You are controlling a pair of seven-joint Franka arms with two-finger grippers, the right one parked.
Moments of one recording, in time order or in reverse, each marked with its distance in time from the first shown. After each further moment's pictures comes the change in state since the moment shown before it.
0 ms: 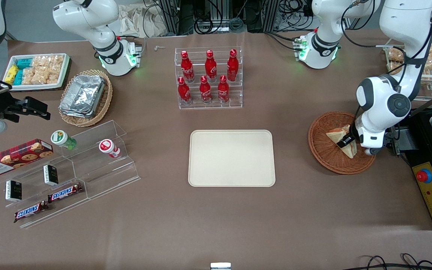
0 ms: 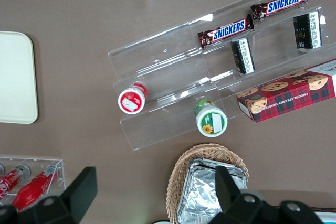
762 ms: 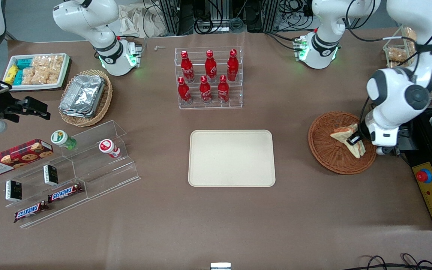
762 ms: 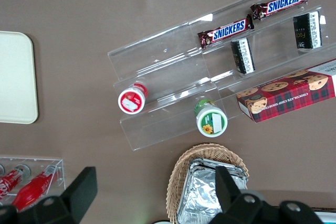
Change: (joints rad) arm -0.001 -0.134 -0.006 0.142 -0.003 -0.305 0.000
